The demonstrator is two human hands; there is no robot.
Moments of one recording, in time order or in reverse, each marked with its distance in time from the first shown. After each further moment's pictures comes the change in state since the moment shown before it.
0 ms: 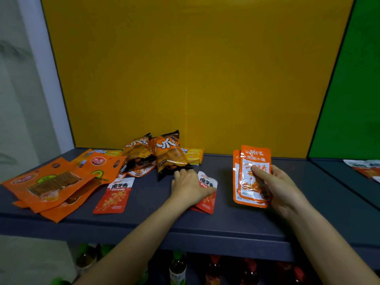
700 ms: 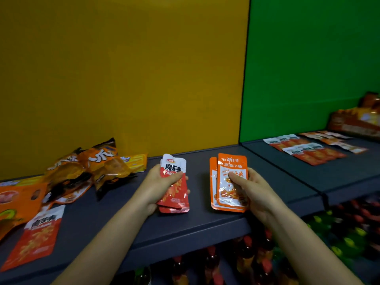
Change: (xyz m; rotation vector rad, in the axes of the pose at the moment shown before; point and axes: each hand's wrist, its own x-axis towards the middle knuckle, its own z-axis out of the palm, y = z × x) left_hand -0.012 0.045 -0.007 -1.160 -0.447 0.084; right_hand -0.041 0.013 -0.062 0.020 0.224 -0.038
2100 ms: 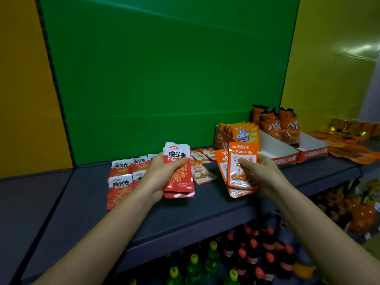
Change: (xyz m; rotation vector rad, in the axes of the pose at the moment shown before) left_hand 0.189 -0.014 0.544 -0.125 -0.073 0.059; right_hand 0.175 -0.142 -0.538 -0.225 0.259 -0.158
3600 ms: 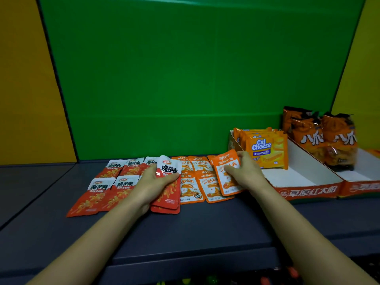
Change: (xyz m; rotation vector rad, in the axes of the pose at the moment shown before) left_hand 0.052 -0.028 0.052 0.168 0.313 -0.021; right_hand 0.152 0.025 0.002 -0.546 -0.207 -0.239
